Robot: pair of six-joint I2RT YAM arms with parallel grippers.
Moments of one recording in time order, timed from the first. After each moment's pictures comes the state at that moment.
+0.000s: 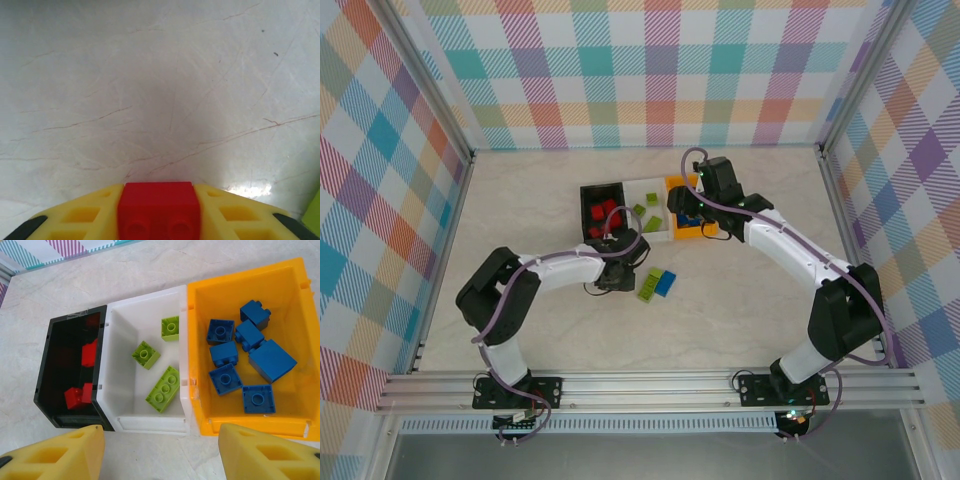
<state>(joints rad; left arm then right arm) -0.76 1.76 1.06 -0.61 -0.23 -0.68 0.50 1.56 1.28 -0.41 -0.04 0.50</state>
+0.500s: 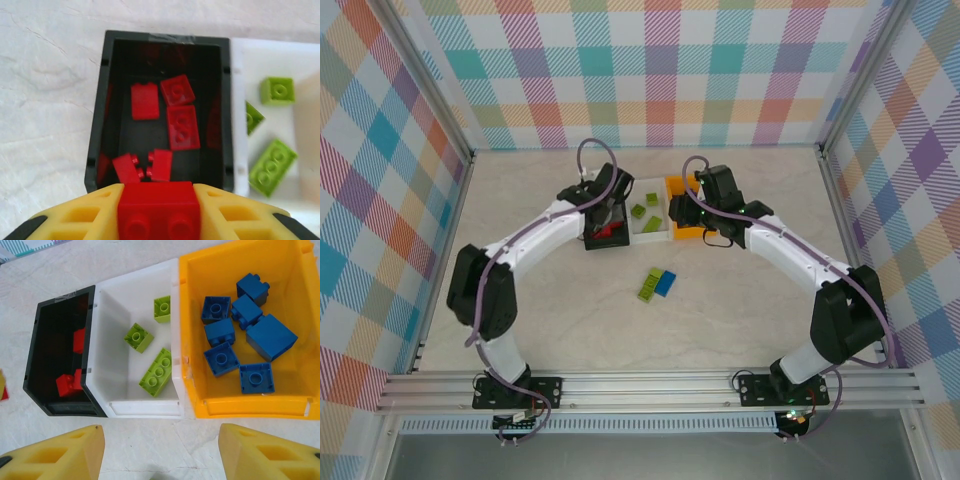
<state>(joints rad) -0.57 1.80 1.51 -0.72 -0.46 -0.66 0.50 1.54 1.20 -0.40 -0.05 0.52</state>
